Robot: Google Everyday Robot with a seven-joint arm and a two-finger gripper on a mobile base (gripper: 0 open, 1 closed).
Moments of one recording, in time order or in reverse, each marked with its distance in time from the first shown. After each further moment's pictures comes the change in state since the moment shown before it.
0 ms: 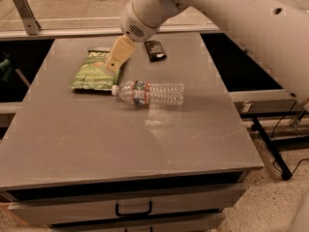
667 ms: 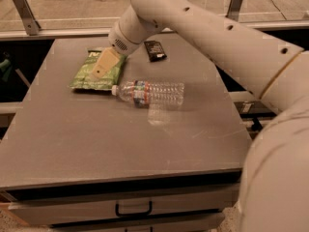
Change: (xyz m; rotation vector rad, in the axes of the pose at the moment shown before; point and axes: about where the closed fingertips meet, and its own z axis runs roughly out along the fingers) arm -0.001 -0.007 0.085 -0.036 -0.030 0.152
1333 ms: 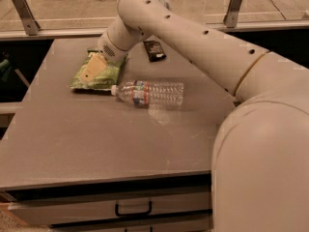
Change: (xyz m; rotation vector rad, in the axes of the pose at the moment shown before) arm -0.008 0.014 0.049 -0.085 0.004 0.081
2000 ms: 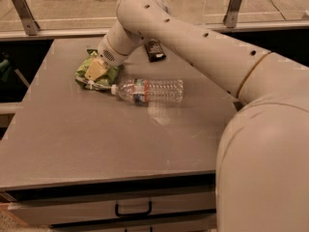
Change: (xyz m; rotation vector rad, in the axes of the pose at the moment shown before) arm 0.012 0.011 0.007 -0.014 0.026 0.037
